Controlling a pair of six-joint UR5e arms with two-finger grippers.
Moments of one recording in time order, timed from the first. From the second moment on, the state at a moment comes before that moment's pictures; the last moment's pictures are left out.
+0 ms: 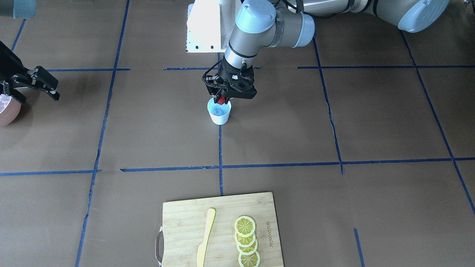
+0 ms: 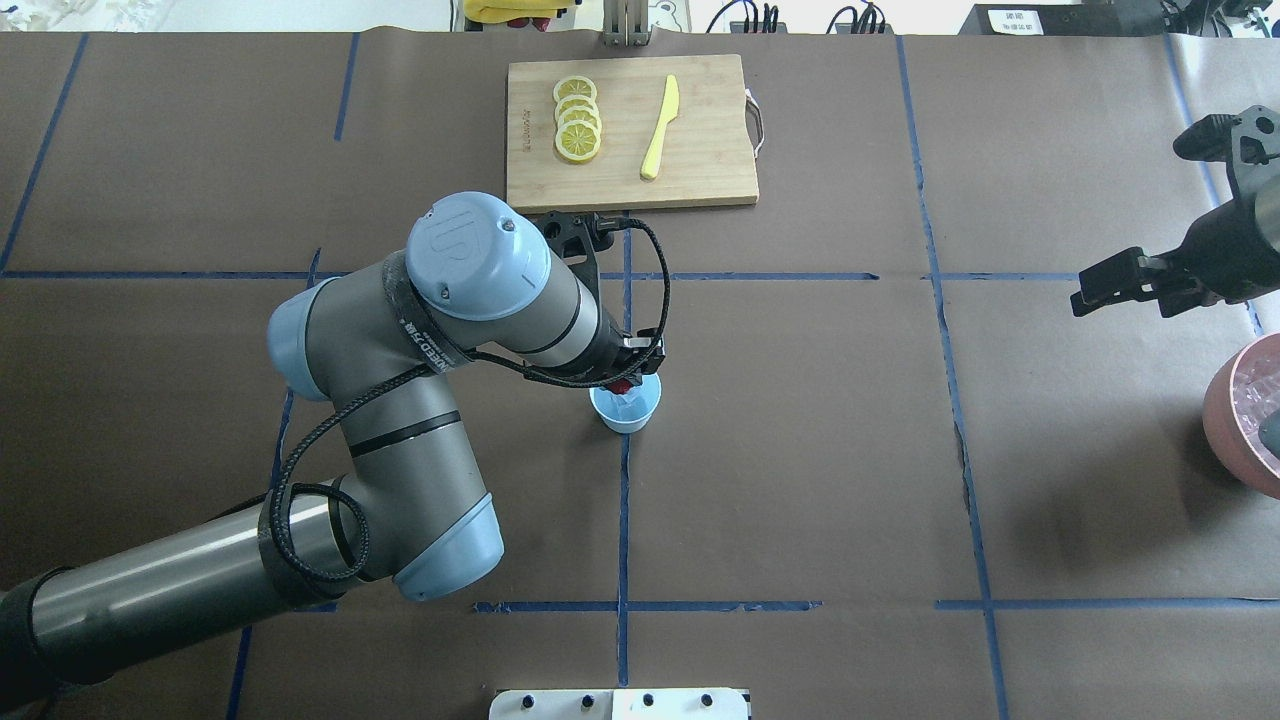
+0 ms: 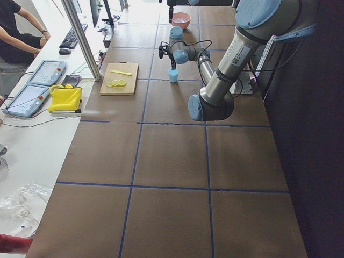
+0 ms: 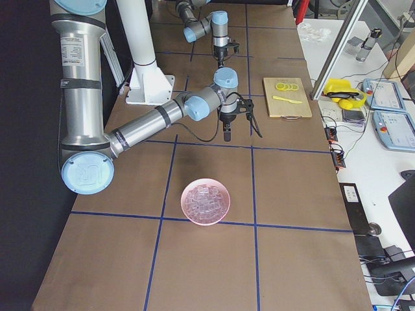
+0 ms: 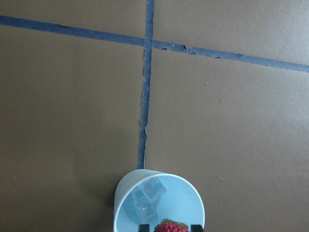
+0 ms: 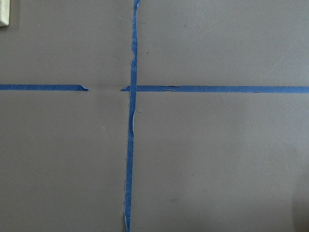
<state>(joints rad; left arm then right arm) -0.51 -2.32 -1.64 -1.79 -1.92 -1.37 1.05 -1.56 2.06 -1.46 2.22 0.76</state>
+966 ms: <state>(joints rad) -0.64 -2.07 -1.96 -1.55 -1.93 -1.04 1.25 -1.59 1.94 -1.47 2.29 0.47</state>
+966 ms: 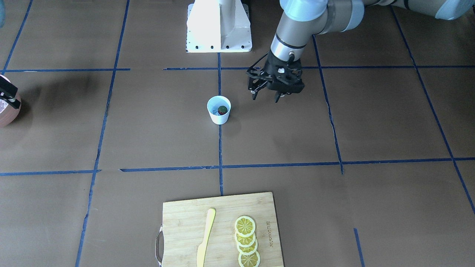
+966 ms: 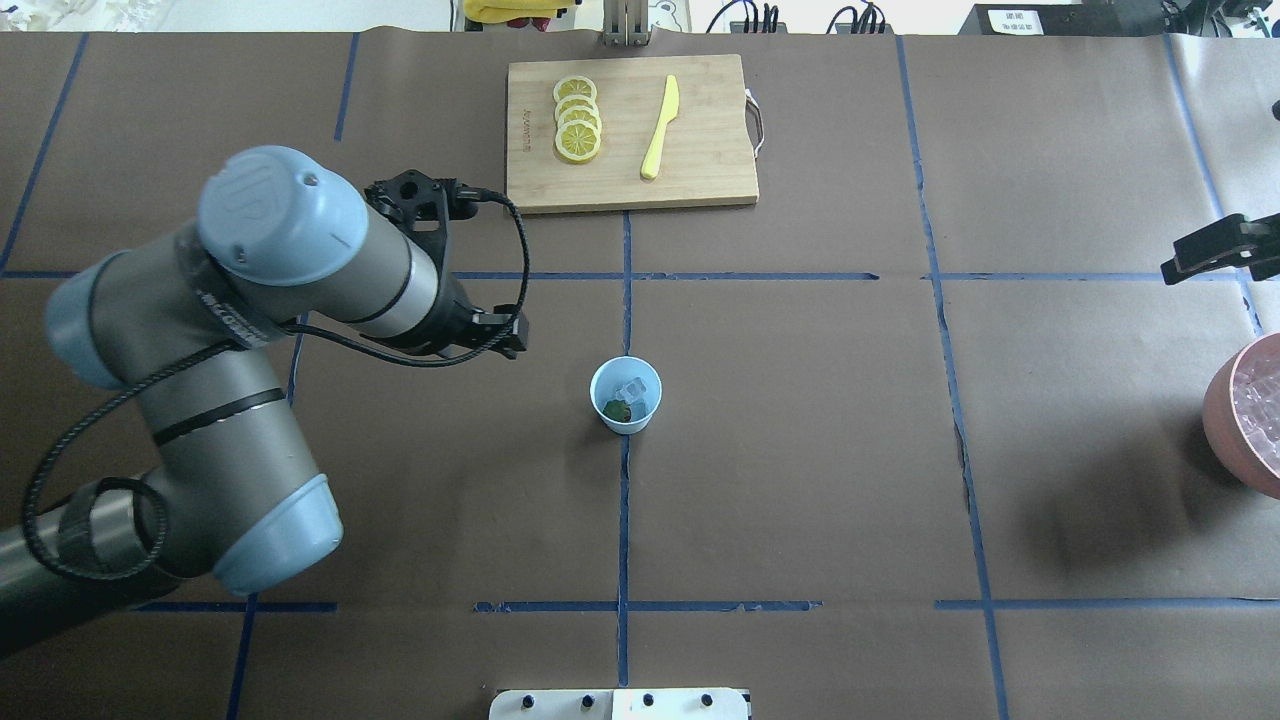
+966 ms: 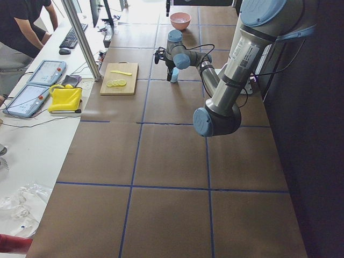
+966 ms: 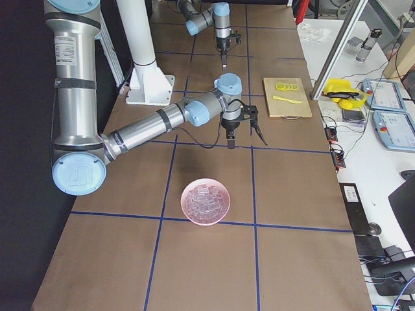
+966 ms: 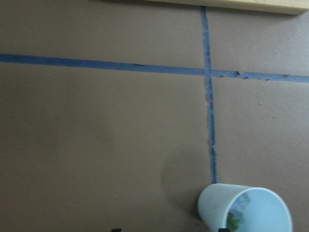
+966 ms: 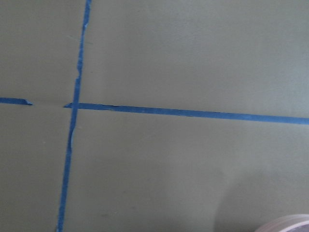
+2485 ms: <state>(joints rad) -1.55 -1.62 -1.72 -1.32 -2.34 0.28 1.52 -1.61 1.61 -1.47 2.34 -0.13</state>
